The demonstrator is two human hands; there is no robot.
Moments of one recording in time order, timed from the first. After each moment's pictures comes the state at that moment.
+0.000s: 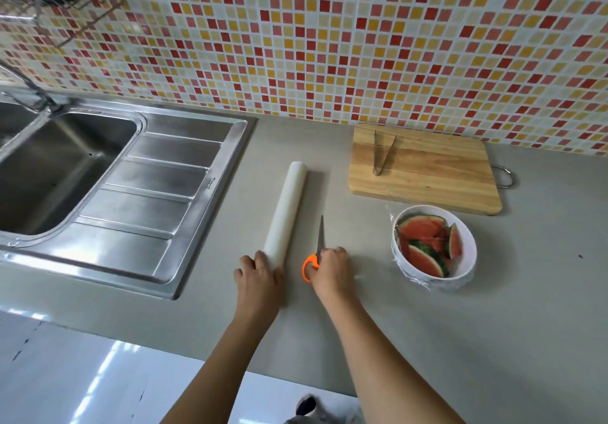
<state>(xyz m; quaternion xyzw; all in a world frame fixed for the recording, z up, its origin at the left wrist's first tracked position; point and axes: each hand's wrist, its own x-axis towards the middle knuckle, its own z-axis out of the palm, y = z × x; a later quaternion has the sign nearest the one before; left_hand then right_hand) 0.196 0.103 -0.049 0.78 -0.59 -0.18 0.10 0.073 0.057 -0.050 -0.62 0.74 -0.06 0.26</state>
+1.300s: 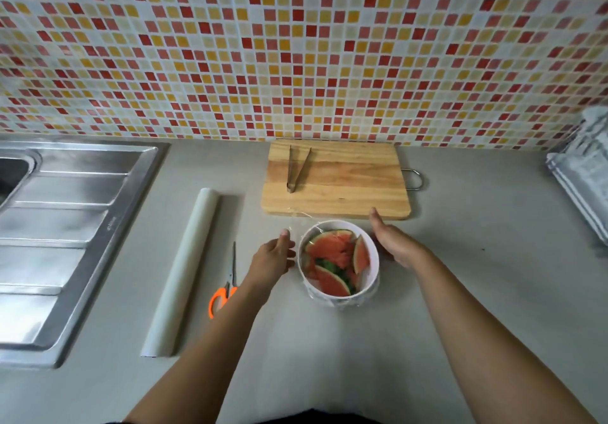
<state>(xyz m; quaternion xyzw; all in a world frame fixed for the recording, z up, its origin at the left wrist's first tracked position) 0.032 0.008 -0.028 0.66 -0.40 -0.57 0.29 -0.201 -0.023 -0.027 -0.42 0.76 -0.12 0.49</state>
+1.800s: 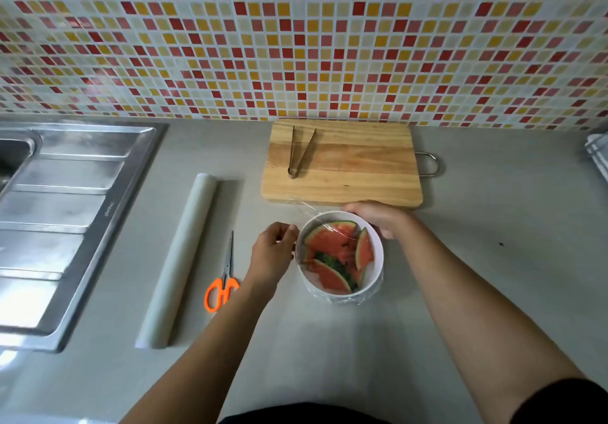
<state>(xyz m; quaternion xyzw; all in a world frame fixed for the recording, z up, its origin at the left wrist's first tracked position) 0.018 0.003 -0.034 0.67 -0.40 -0.53 0.33 -0.181 -0.074 -0.037 -0.42 0.66 -0.07 0.62</state>
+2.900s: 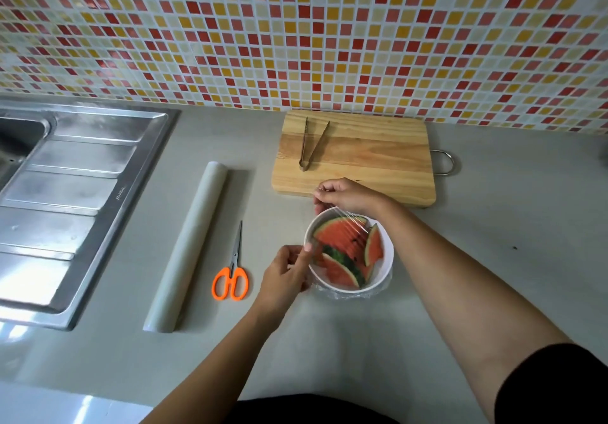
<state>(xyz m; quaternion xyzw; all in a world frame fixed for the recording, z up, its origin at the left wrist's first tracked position) 0.019 0.054 -0.050 0.62 -0.37 -0.60 0.33 -0.136 -0.090 -0.023 -0.60 0.51 -0.13 0.60</state>
